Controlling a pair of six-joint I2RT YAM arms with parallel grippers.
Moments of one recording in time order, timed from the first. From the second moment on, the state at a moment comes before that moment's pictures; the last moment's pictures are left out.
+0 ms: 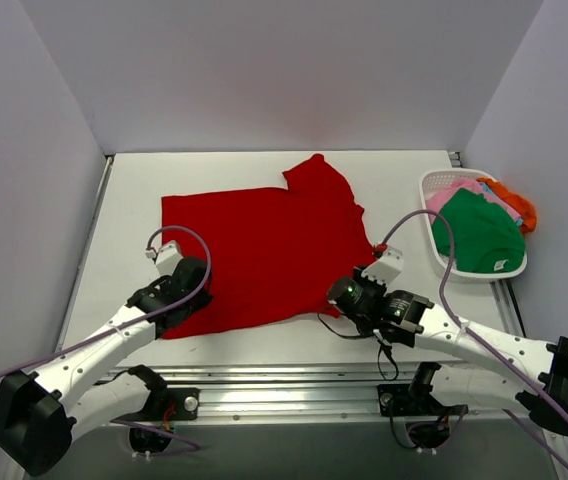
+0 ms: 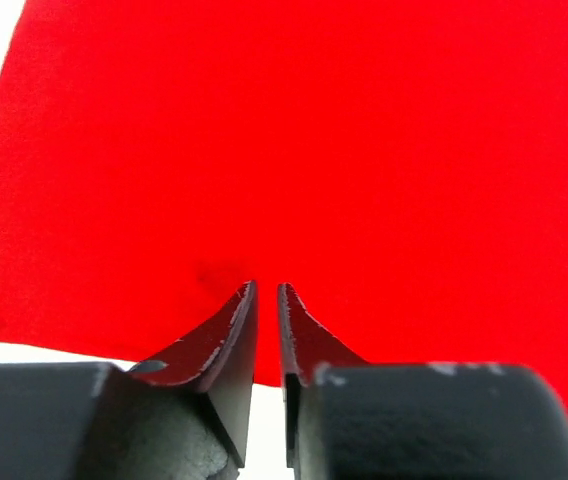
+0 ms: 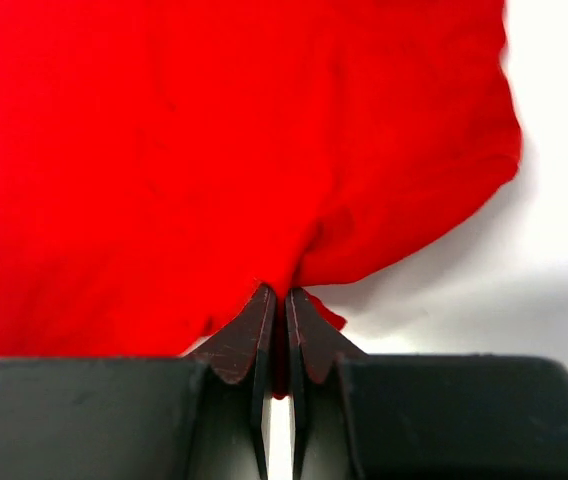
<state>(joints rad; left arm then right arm) -0.61 1.00 0.61 -0.57 -0.48 -1.03 1.02 1.00 0.69 -0.66 0.76 1.25</state>
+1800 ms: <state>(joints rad) -0.70 1.15 0.60 -0.89 -0.44 -1.34 0.83 0.97 0.54 -0.30 0.56 0.91</state>
